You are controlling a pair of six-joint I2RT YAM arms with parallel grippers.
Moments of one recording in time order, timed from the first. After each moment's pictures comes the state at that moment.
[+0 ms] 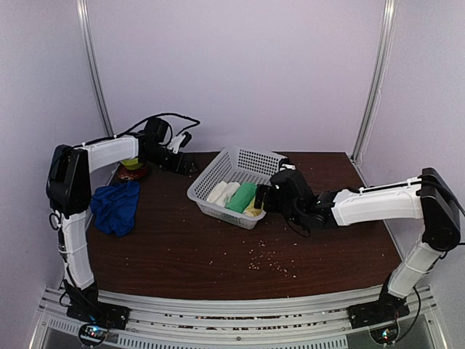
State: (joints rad) left arm -0.34 2.05 1.69 -0.50 0.39 0.03; right arm 0.90 1.64 1.00 0.06 0.58 0.65
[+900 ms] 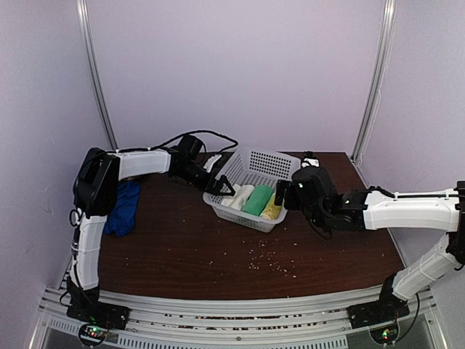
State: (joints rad) left arm -0.53 2.24 1.77 -0.45 0.68 0.01; right arm 0.93 1.39 0.91 -0.08 0.73 0.60
